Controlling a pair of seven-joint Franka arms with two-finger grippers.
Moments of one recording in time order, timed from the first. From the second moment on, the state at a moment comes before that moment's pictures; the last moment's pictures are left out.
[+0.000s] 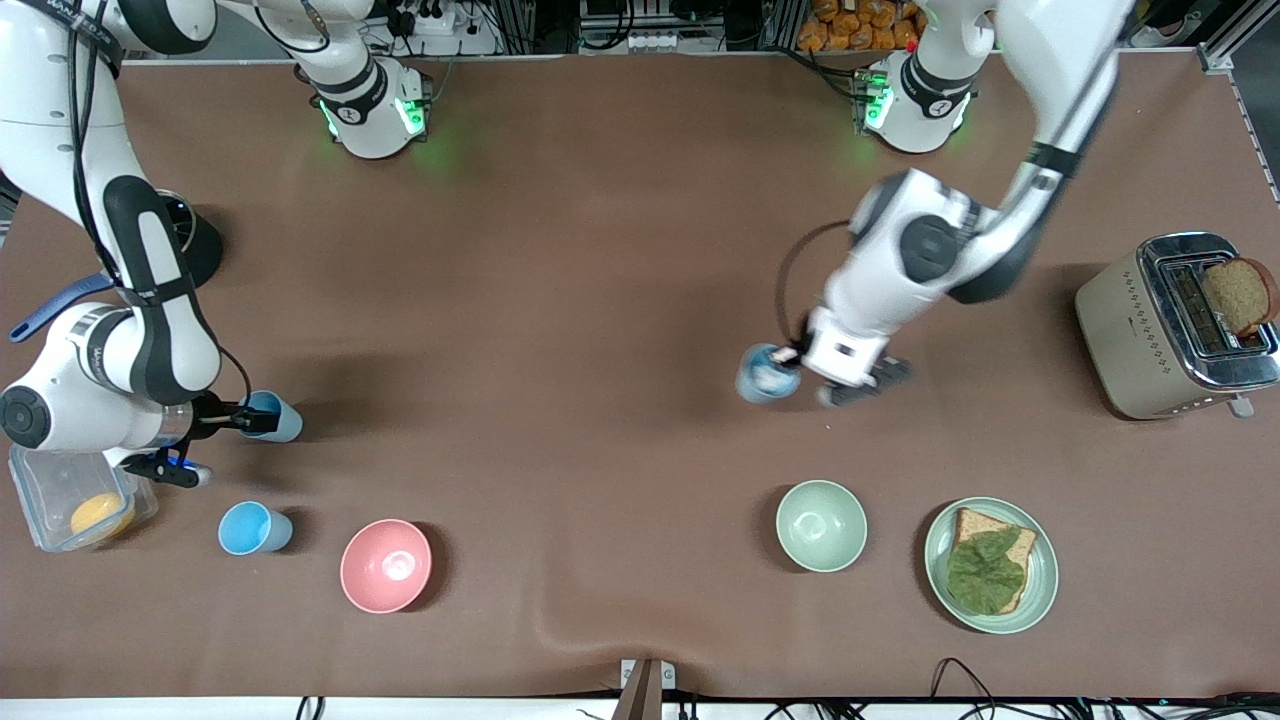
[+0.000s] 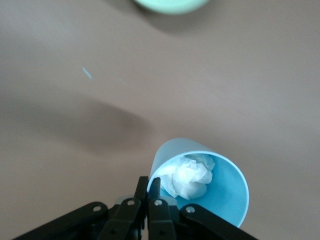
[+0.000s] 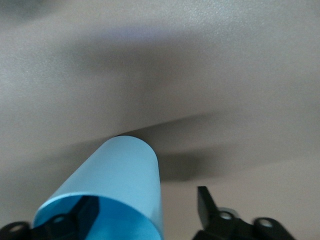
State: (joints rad) left arm -0.03 0.39 -0.57 -1.93 0.02 2.38 -1.01; right arm -0.15 0.66 -0.06 -1.67 0.12 2.05 -0.04
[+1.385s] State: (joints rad) left arm -0.49 0.71 -0.41 -1.62 0.10 2.41 -1.54; right arm -0.08 0.60 -0.01 -1.66 0.27 1.92 0.12
